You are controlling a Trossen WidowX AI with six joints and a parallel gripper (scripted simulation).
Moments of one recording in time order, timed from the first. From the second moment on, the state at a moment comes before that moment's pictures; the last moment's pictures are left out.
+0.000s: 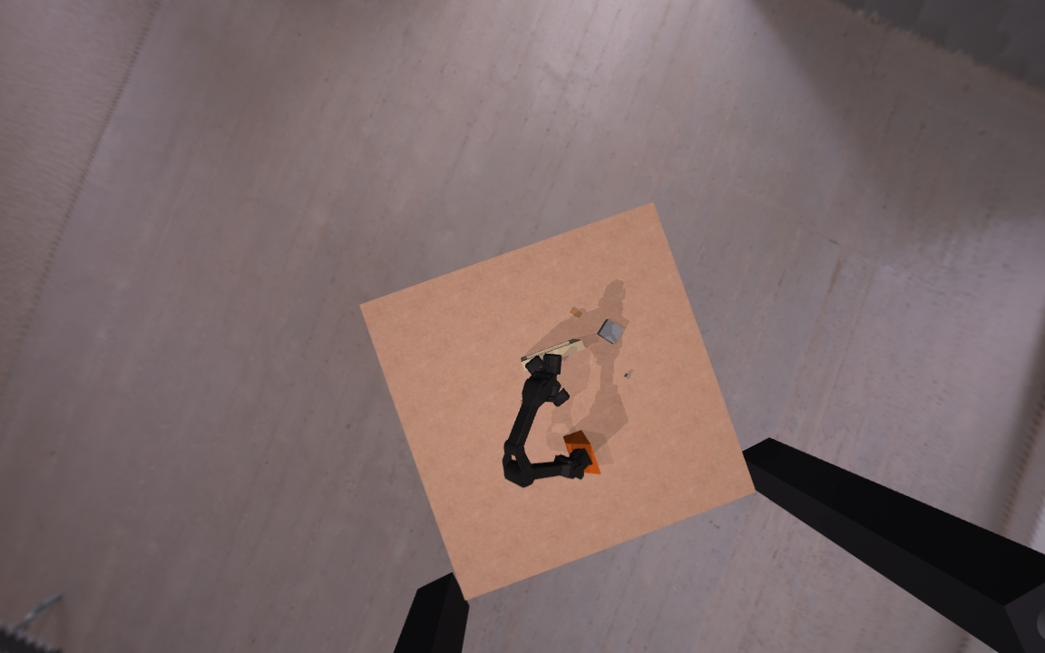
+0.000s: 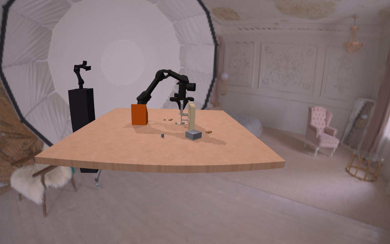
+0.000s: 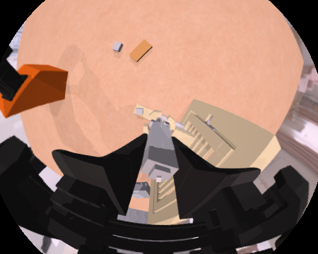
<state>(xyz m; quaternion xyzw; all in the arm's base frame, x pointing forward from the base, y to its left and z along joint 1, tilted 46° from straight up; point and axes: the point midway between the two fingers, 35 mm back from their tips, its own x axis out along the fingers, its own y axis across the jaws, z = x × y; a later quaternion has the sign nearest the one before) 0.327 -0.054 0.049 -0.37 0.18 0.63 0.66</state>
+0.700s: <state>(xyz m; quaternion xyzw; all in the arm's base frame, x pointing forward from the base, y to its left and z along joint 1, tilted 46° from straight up) 0.327 -0.052 0.049 -0.33 0.22 0.62 0.68</state>
